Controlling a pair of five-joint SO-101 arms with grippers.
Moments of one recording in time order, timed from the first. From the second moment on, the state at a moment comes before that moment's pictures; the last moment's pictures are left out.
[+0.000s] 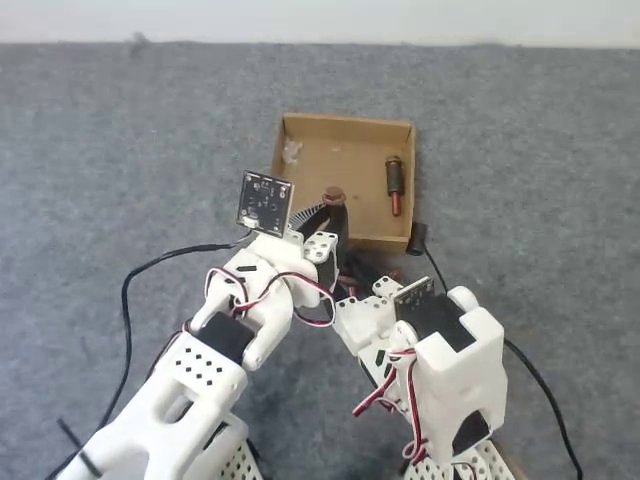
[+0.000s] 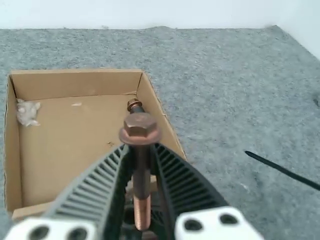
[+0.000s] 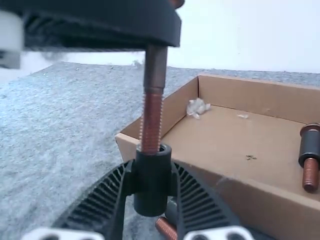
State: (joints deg) left arm 25.1 -50.1 72.4 15.3 19.7; right arm -35.2 23.5 89.4 -98.3 -9.7
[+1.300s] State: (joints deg) left arm 24.0 -50.1 72.7 12.0 18.8; right arm -35.2 23.5 89.4 -98.9 -7.7
